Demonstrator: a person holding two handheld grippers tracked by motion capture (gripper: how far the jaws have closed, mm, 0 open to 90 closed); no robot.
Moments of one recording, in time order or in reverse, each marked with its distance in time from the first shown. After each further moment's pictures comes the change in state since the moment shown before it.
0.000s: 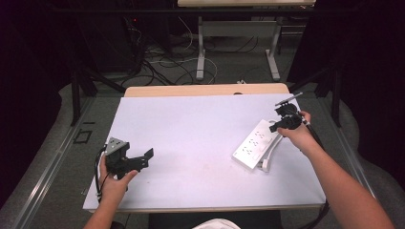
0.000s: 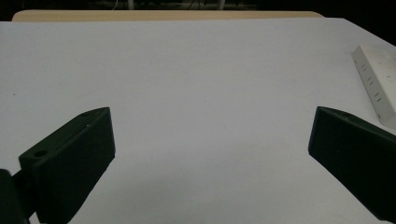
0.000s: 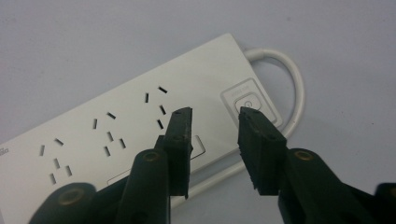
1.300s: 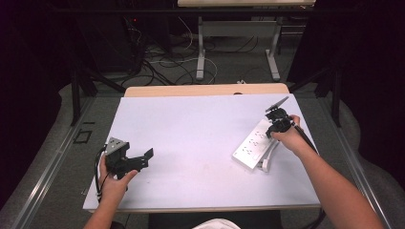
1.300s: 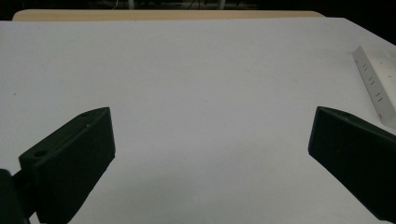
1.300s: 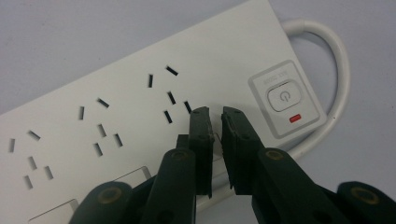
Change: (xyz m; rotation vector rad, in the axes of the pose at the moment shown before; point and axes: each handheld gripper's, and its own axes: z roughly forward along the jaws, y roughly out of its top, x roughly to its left) left arm 0.001 0.000 0.001 0.003 0.001 0.000; right arm 0.012 0.002 0.033 0.130 -0.021 -0.035
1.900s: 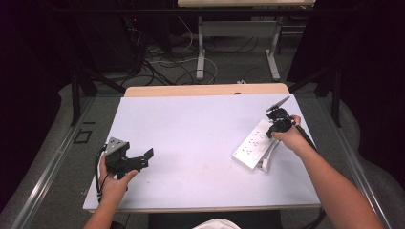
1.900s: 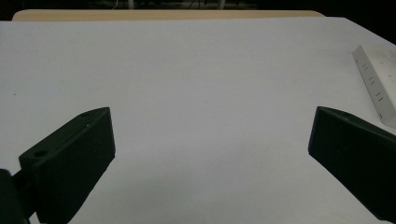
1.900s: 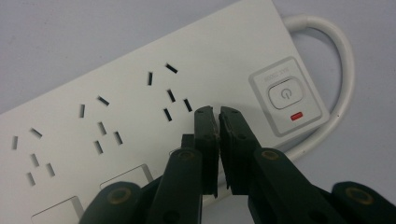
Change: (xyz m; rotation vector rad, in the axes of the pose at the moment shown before) left arm 0.000 0.000 0.000 0.001 -0.001 0.002; right arm -0.002 0.000 0.000 0.010 0.026 0.014
